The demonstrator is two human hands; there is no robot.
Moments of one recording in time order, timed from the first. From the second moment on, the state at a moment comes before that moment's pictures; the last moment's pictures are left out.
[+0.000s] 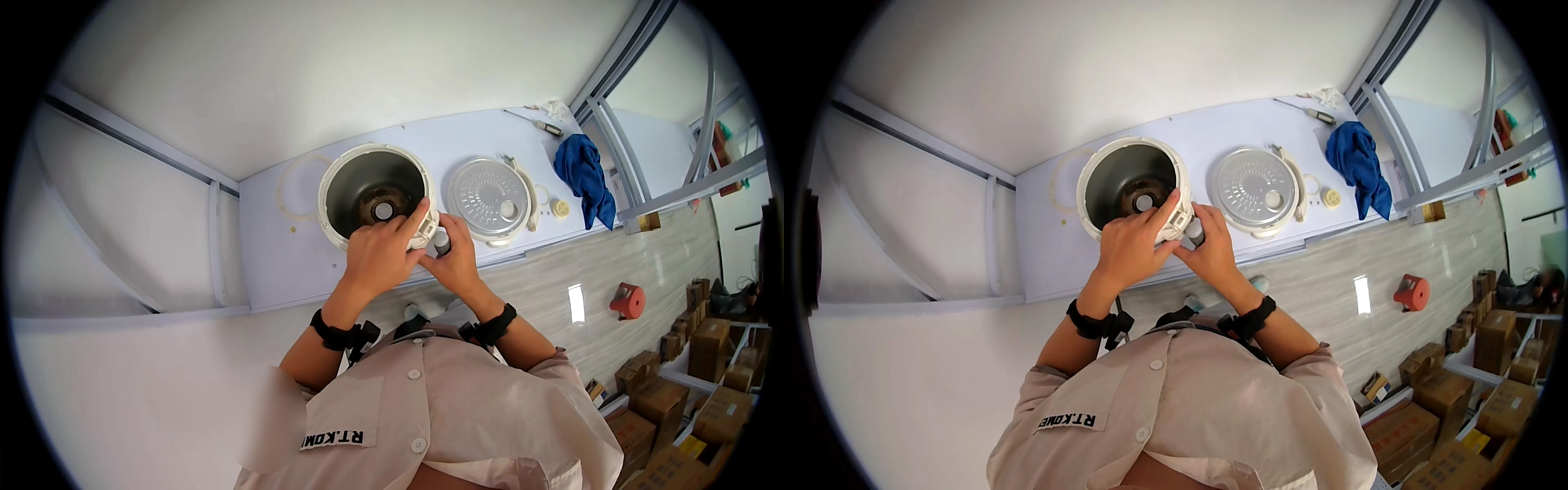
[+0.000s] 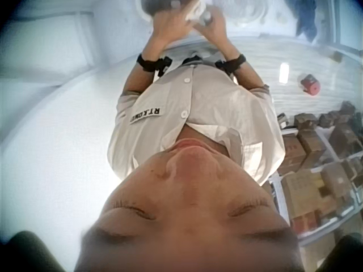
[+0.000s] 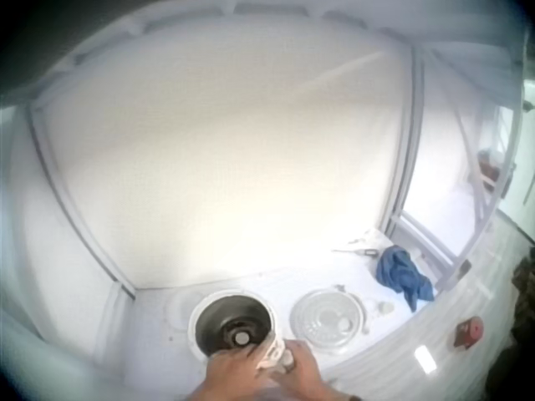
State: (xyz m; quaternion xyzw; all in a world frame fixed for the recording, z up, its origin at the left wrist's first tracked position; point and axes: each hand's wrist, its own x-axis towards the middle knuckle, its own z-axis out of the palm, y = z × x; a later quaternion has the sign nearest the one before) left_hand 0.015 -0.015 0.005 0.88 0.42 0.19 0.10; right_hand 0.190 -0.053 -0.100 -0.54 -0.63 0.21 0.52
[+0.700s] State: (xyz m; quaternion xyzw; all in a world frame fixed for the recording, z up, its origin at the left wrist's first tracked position) left_hand 0.014 -0.014 -0.002 0.89 0.42 0.18 0.06; right_hand 0.194 -0.058 -0.089 -0.55 -0.61 0.25 0.52
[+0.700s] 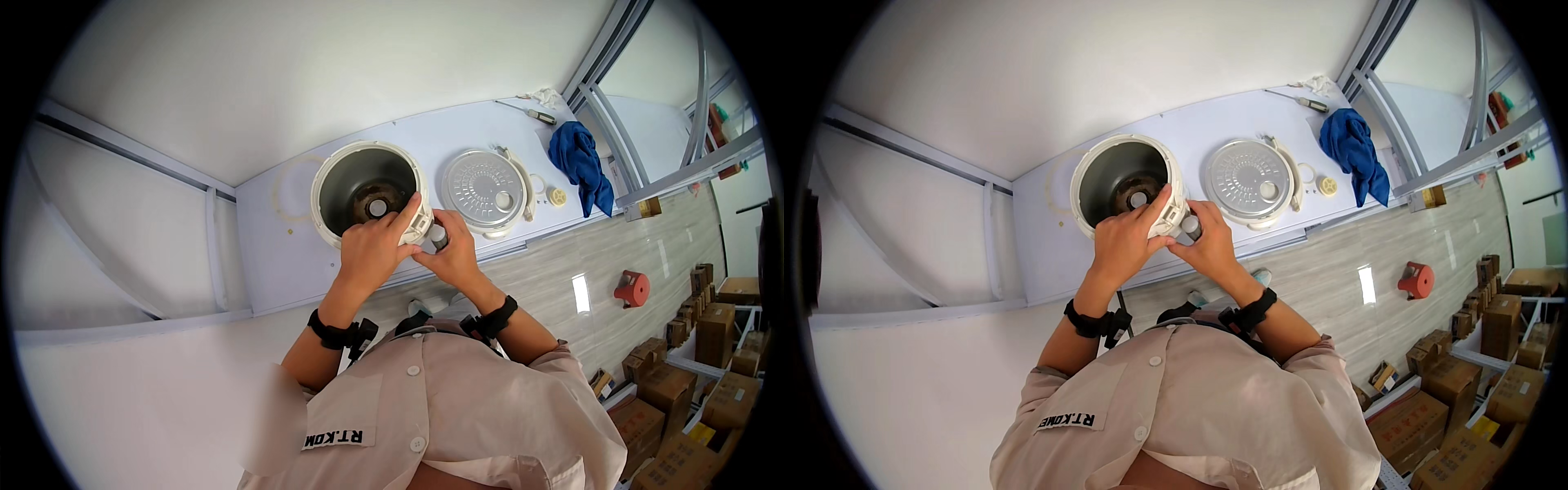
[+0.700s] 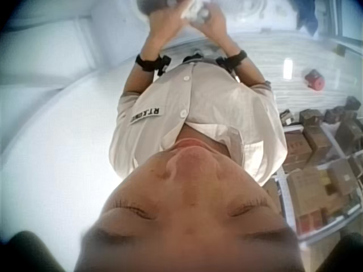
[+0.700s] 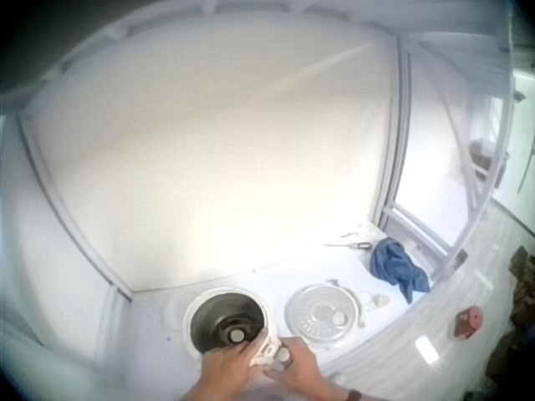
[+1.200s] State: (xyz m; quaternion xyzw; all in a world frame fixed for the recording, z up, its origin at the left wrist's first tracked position) left_hand 0.010 -0.013 0.002 0.90 0.40 0.17 0.08; right_hand 0.200 -0.057 -0.094 -0.54 -0.64 0.22 0.50
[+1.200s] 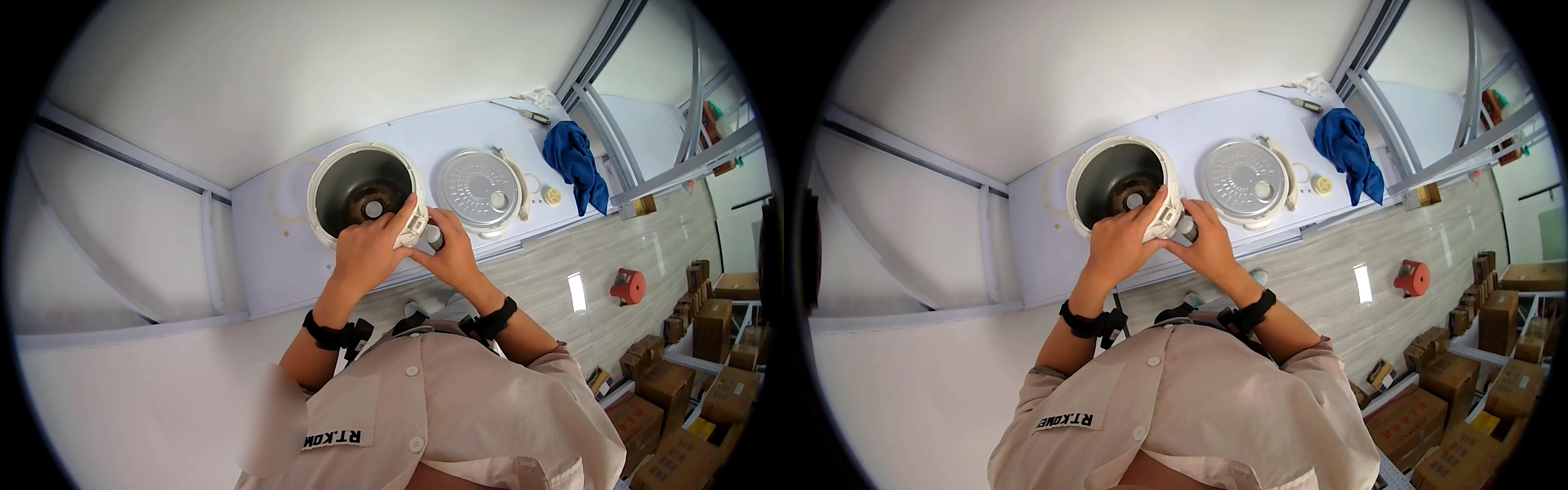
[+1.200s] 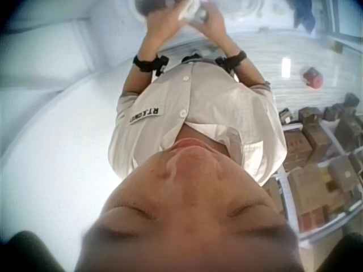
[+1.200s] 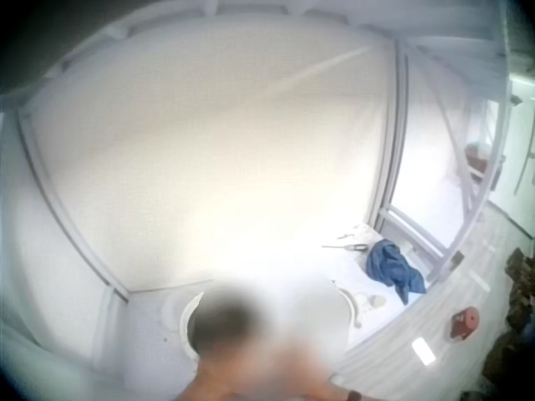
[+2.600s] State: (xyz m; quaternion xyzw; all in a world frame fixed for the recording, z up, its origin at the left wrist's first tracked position) left_hand 0.036 -0.018 -0.001 0.84 0.49 0.23 0.01; right_hand 0.310 -0.148 -0.071 -0.40 -0.27 0.49 0.73
